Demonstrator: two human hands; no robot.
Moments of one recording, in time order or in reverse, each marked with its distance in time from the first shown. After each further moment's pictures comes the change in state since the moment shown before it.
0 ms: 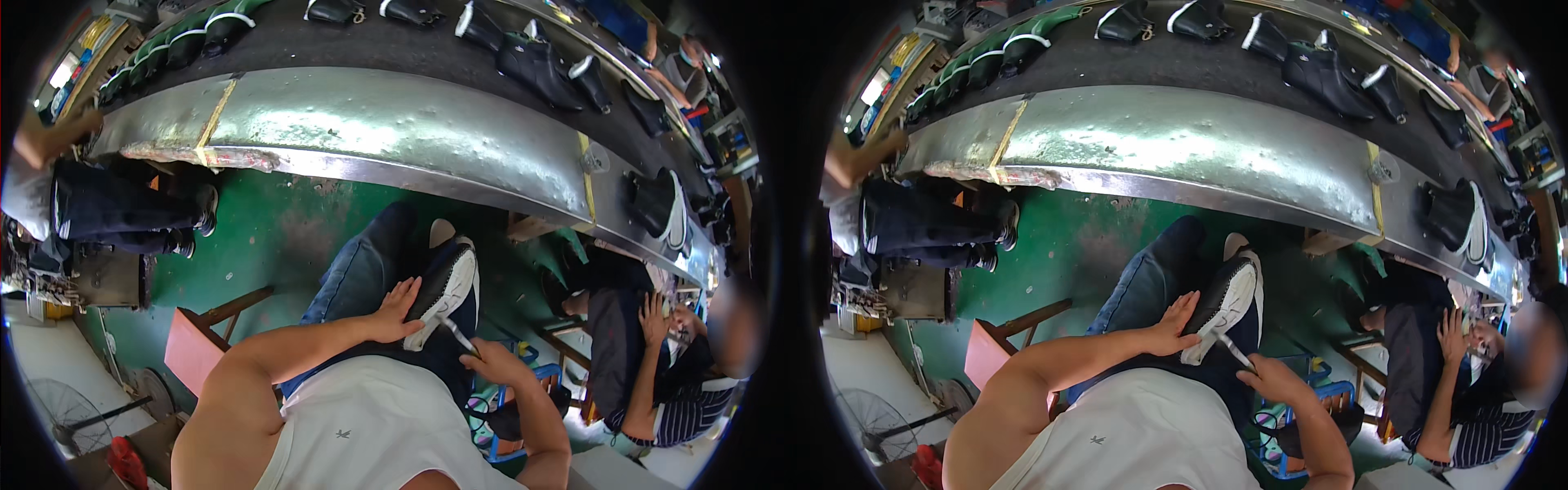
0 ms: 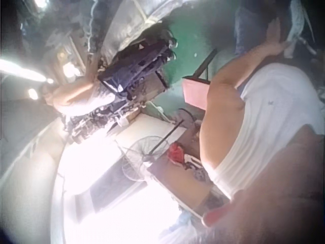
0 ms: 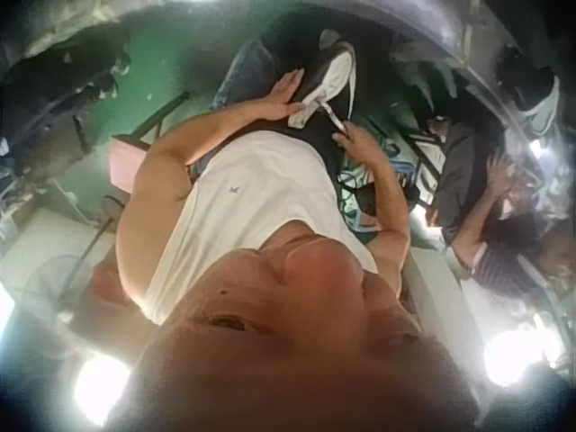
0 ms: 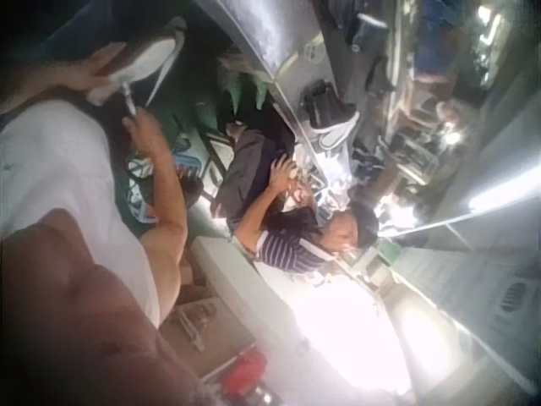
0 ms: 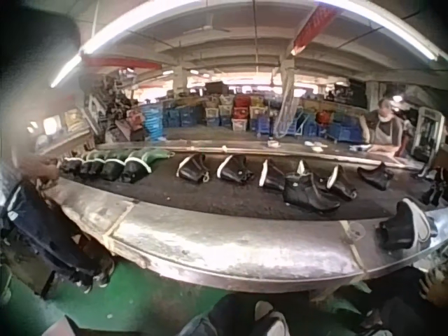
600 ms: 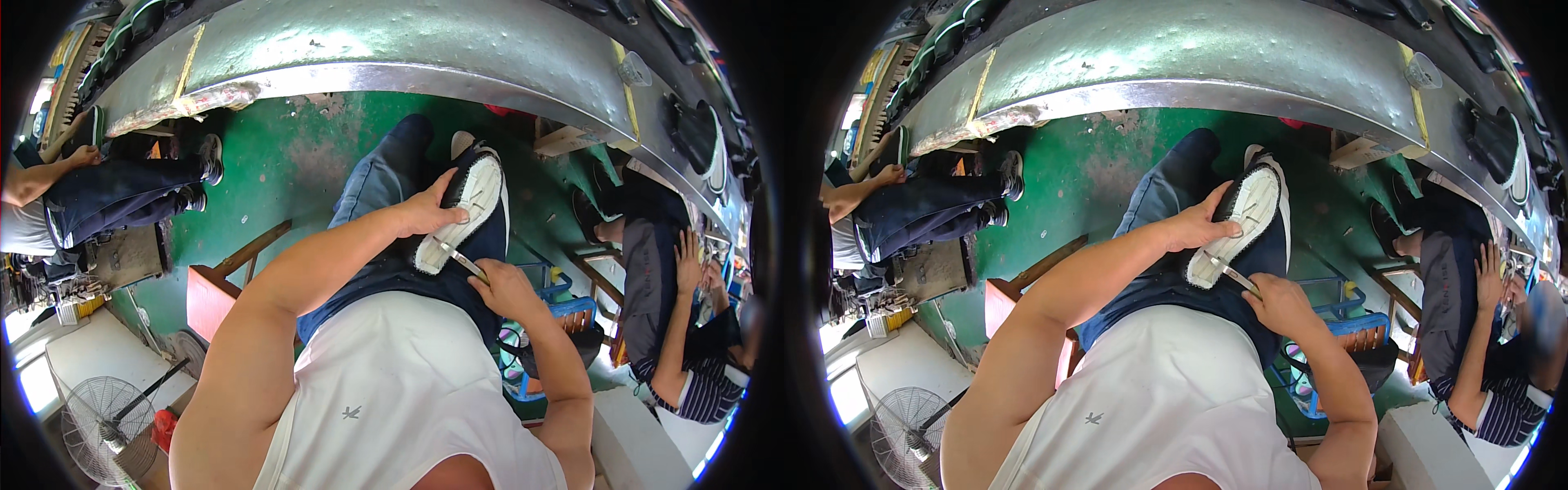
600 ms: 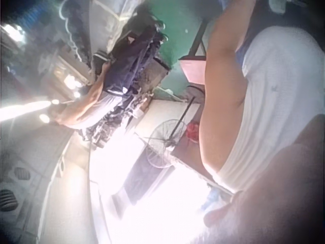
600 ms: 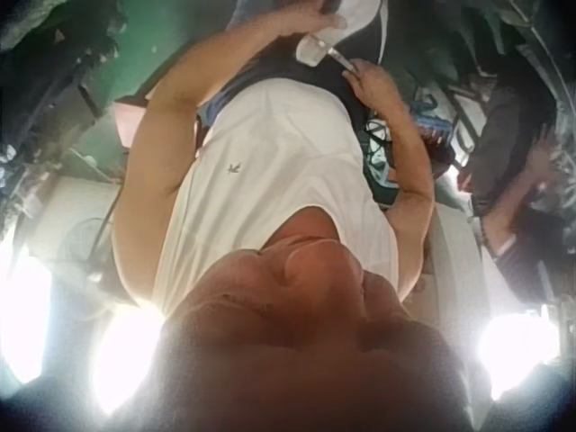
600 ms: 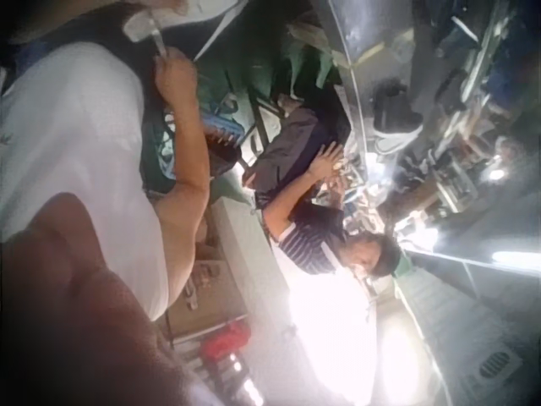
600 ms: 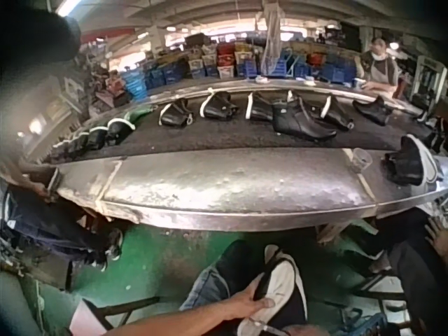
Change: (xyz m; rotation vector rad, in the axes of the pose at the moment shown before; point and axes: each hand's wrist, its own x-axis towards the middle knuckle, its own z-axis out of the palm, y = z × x) left_hand 0.061 0.033 -0.037 -0.624 -0.087 -0.180; right_hand 0.027 -0.016 0.028 -0.112 0.217 -0.090
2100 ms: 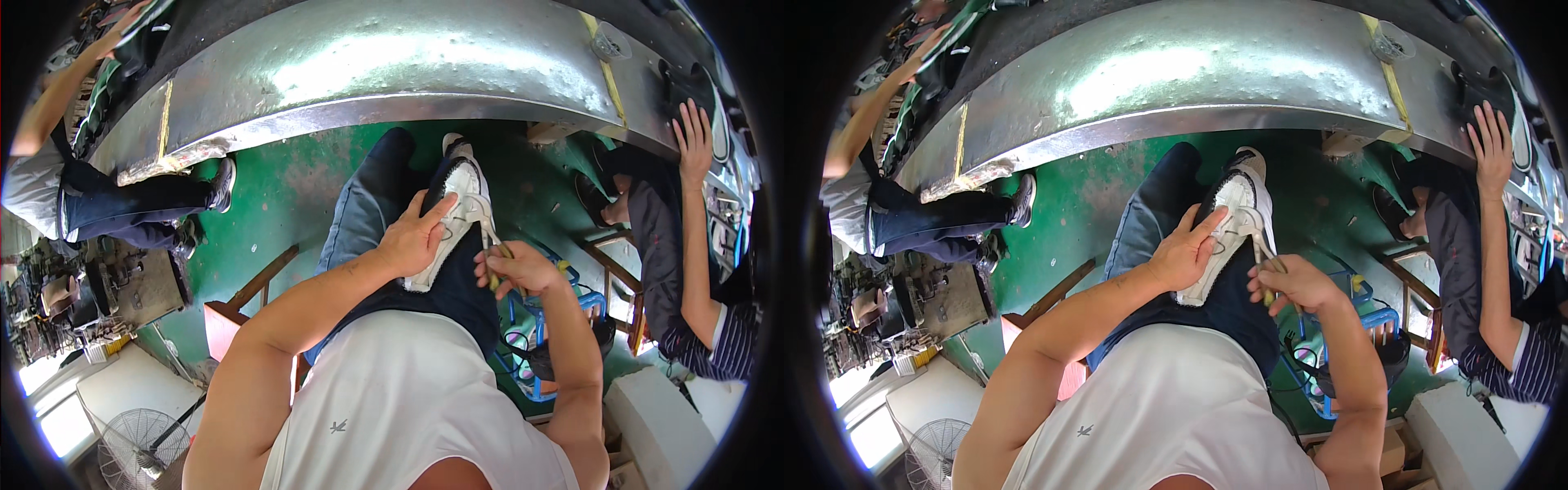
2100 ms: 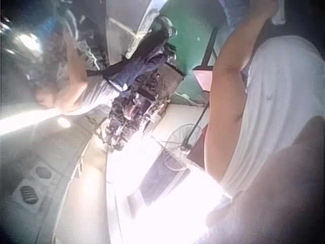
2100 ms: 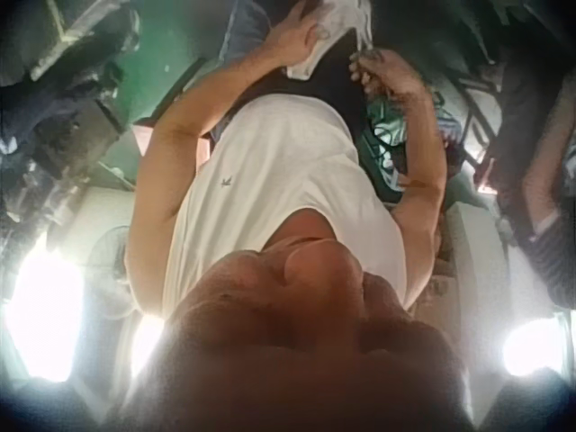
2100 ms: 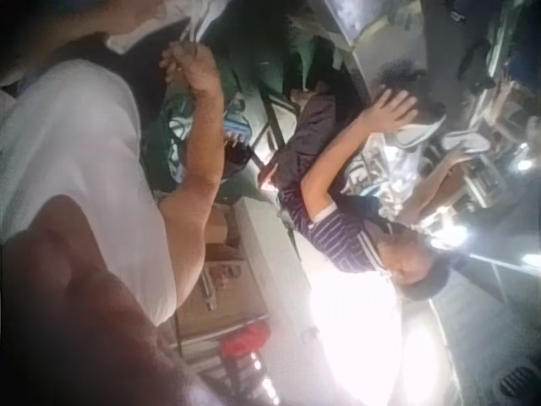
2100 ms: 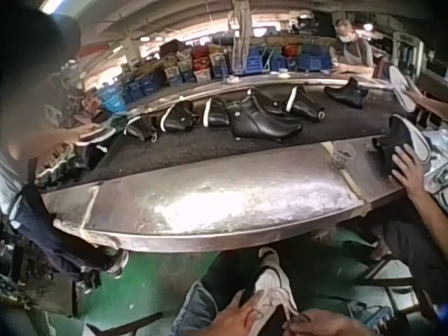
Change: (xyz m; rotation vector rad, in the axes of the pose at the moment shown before) left_hand -0.014 0.008 0.019 0.777 0.329 0.292; right_hand 0.035 0.057 -0.045 1.146 -0.227 0.365
